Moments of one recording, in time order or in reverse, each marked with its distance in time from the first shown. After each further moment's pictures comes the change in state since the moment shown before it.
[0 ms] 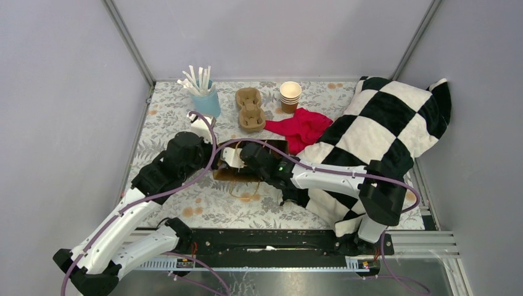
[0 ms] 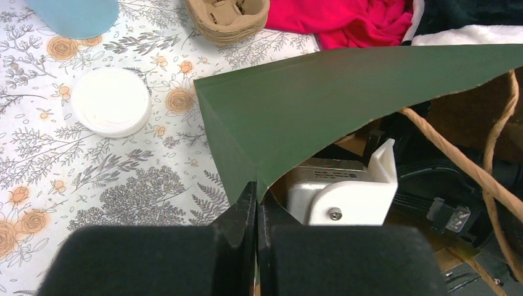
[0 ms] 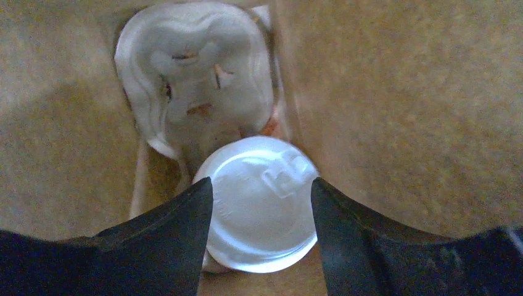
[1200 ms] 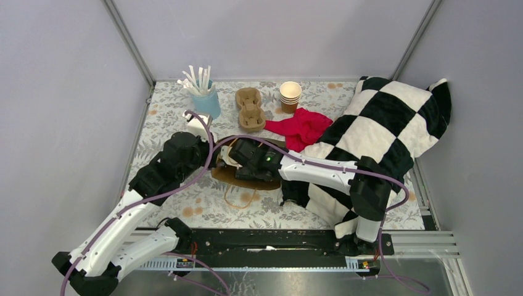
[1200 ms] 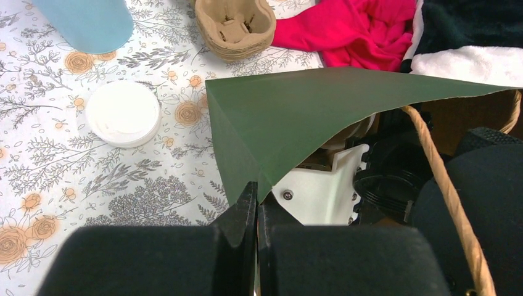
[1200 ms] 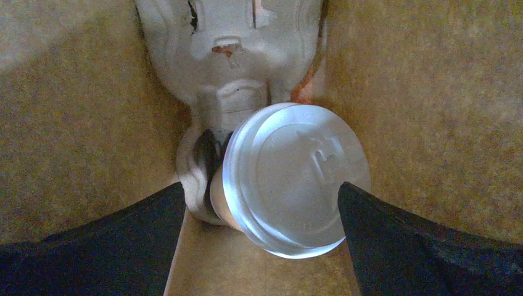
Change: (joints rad) left arm 0.005 -0.023 0.000 0.027 -0.015 0.007; right arm 0.008 0.106 0.240 -0.410 0.057 0.098
